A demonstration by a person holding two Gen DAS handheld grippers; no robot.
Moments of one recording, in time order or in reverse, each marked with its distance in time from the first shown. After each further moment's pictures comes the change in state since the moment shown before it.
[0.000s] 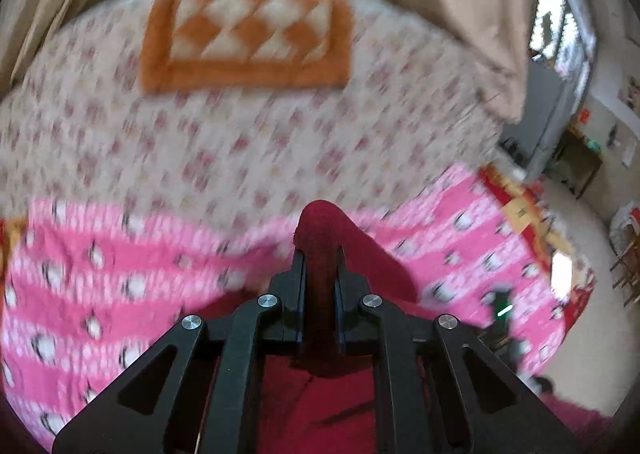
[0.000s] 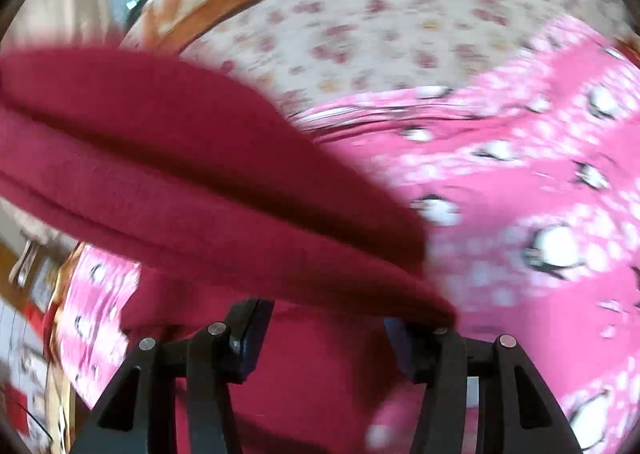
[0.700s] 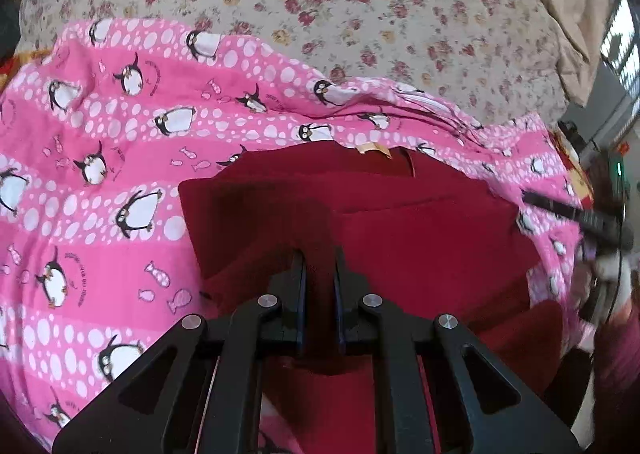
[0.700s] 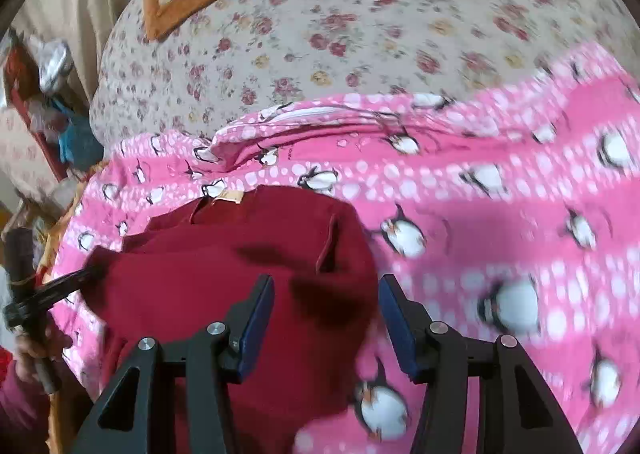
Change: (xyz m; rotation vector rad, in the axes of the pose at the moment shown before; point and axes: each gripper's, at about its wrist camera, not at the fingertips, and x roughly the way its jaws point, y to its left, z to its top) left arm 0.057 0.098 -0.141 -0.185 0.180 0.071; right arm 0.008 -0.004 0.055 -0.172 0.112 0.044
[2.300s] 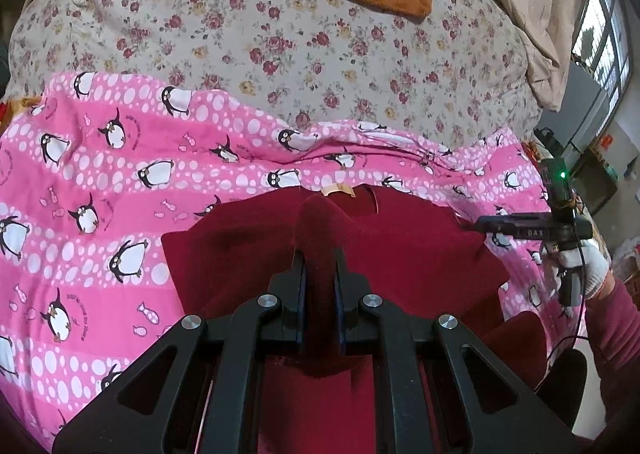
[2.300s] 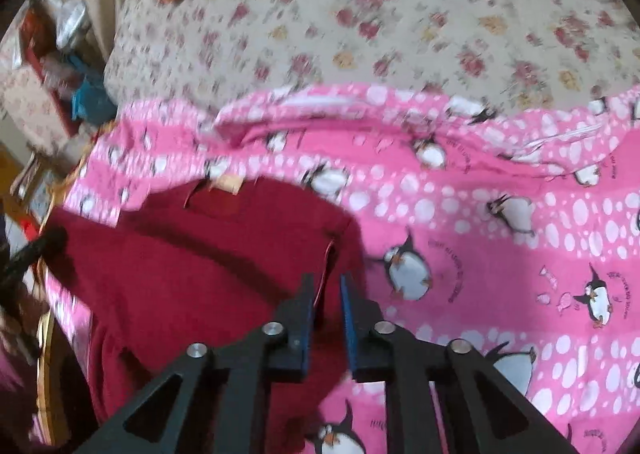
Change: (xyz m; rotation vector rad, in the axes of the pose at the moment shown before) left arm -0.023 -0.023 0.016 0.054 -0.115 -0.057; right arm 0.036 -0.005 0.025 -0.132 0.167 0.004
